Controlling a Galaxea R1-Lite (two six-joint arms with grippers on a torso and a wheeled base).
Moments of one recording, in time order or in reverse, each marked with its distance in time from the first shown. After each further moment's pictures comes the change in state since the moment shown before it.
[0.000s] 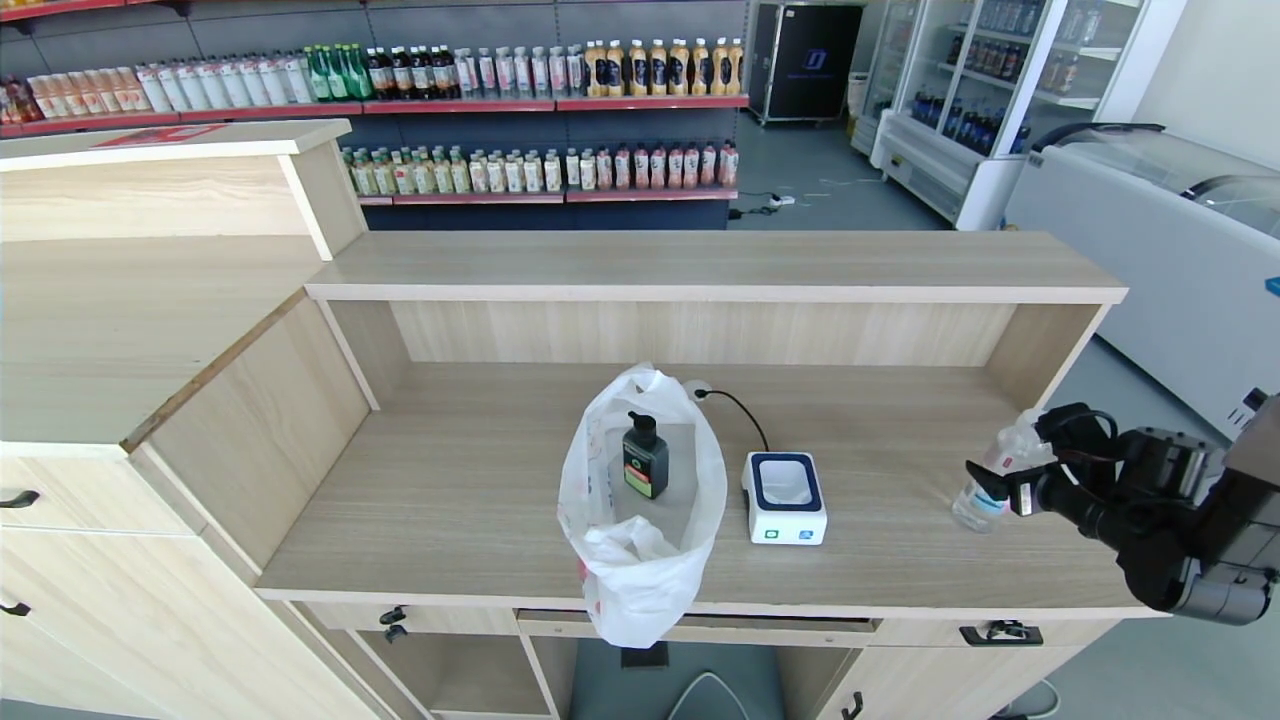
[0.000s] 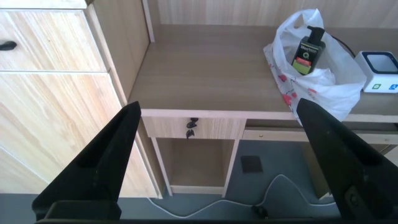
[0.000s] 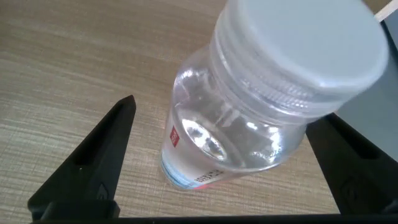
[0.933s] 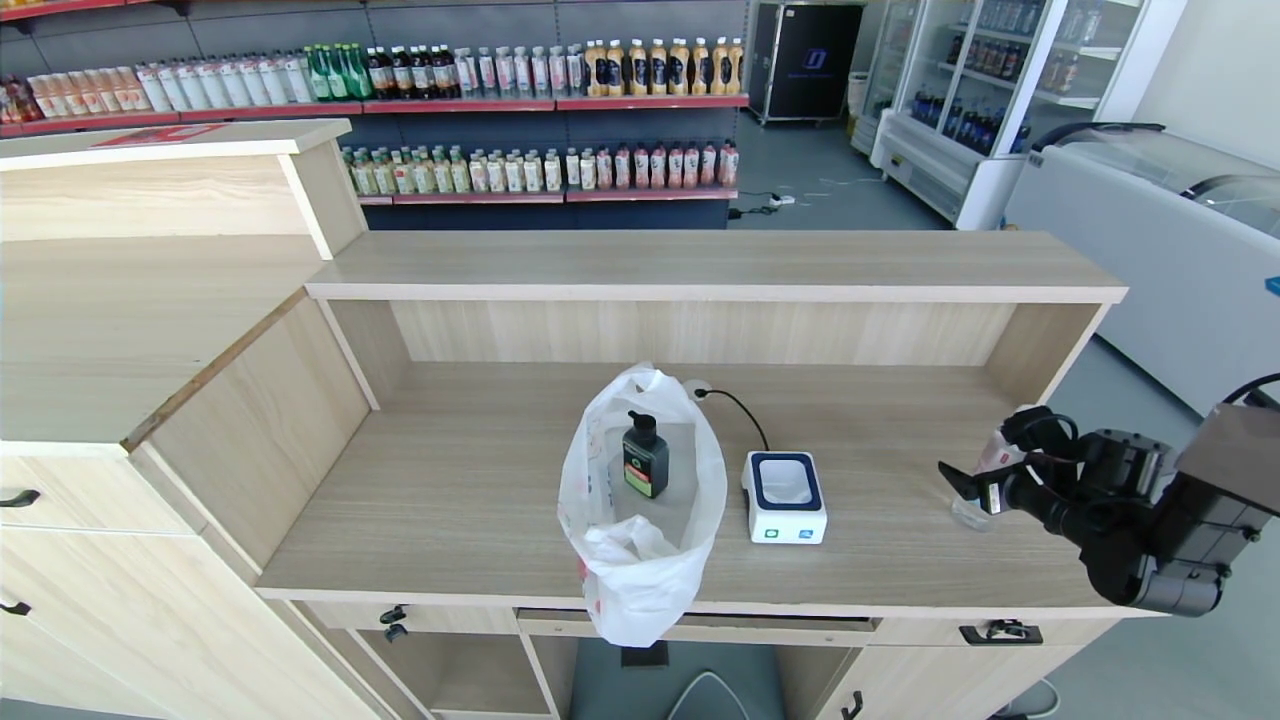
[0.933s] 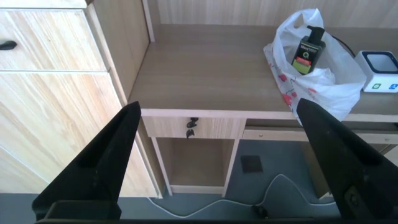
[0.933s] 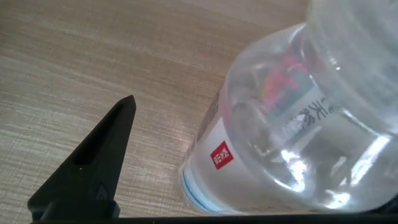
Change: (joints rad) left arm 0.000 0.000 0.000 0.000 0.000 0.000; right arm 0.047 0.085 -0.092 0.005 -0.001 -0.002
